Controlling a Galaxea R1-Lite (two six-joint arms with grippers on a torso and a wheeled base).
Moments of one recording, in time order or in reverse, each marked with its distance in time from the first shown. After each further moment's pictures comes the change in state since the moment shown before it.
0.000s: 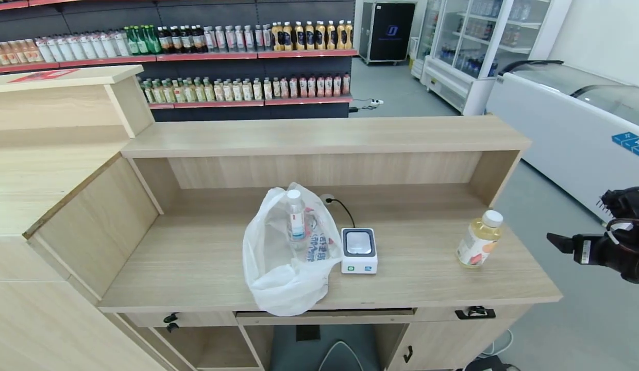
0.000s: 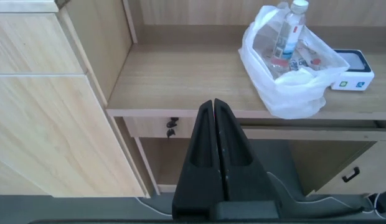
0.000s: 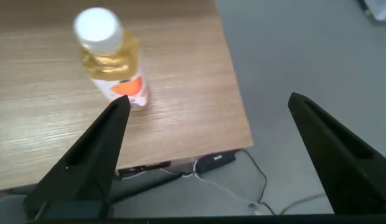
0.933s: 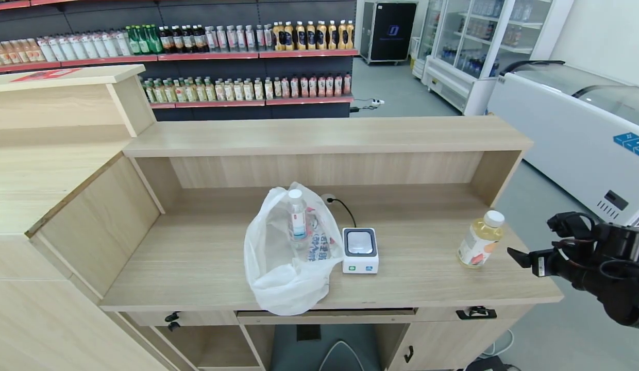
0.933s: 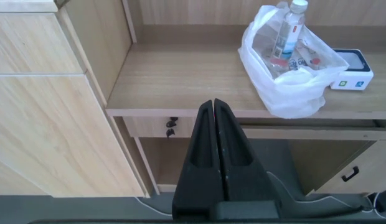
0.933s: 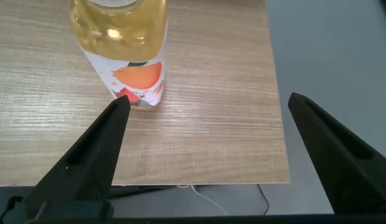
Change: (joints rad) left arm -0.001 0.000 0.000 0.000 0.000 0.000; right arm 0.041 0.370 -0.071 -0.292 0.097 -0.108
